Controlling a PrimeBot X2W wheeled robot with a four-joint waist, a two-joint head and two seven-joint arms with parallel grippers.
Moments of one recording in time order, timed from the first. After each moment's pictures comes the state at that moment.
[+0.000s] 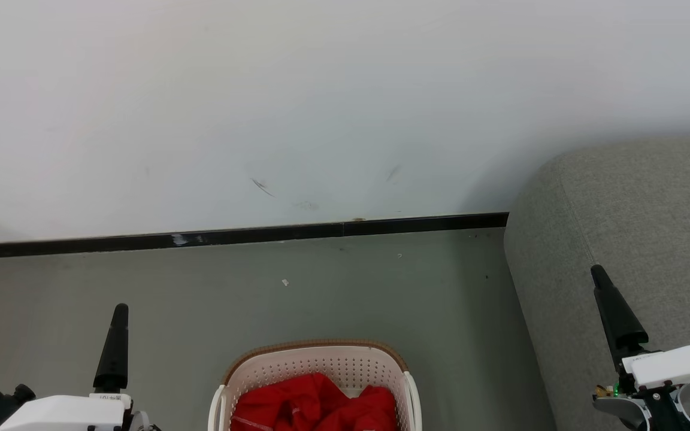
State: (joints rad) left arm -0.04 0.07 0.01 0.18 -1.44 -0.10 -0.05; right arm -0.05 -0.16 0.06 0.14 1.39 0.13 -0.10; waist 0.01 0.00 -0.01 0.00
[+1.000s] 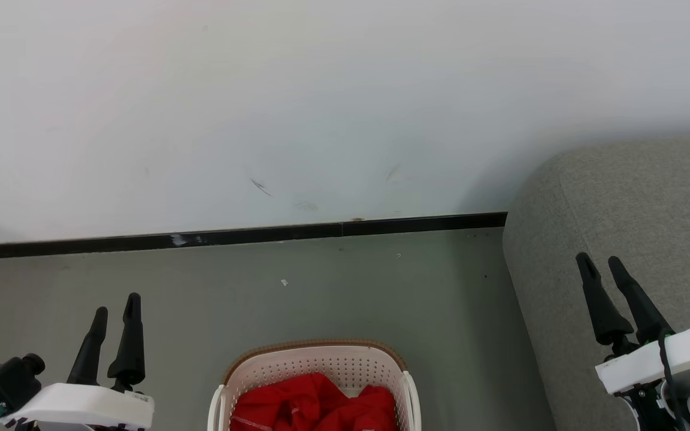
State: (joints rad) left arm -0.06 0.14 -0.05 0.17 -0.89 -0.07 -0.16; right arm -0.07 -0.22 0.08 0.09 0.70 0.13 -0.18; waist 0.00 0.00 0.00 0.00
